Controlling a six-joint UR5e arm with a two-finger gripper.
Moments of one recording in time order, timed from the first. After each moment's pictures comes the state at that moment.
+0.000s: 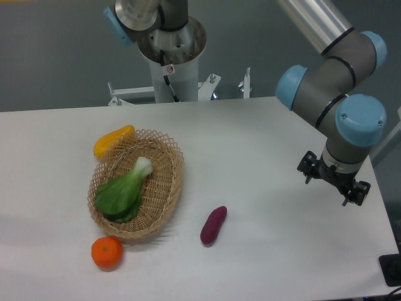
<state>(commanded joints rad) 2.68 -2.13 -1.30 -1.18 1.62 1.38</state>
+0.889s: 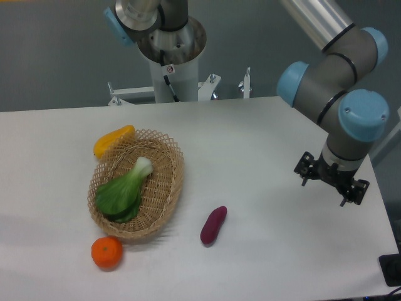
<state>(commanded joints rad) 2.63 -2.08 -1.36 -1.18 1.50 1.23</state>
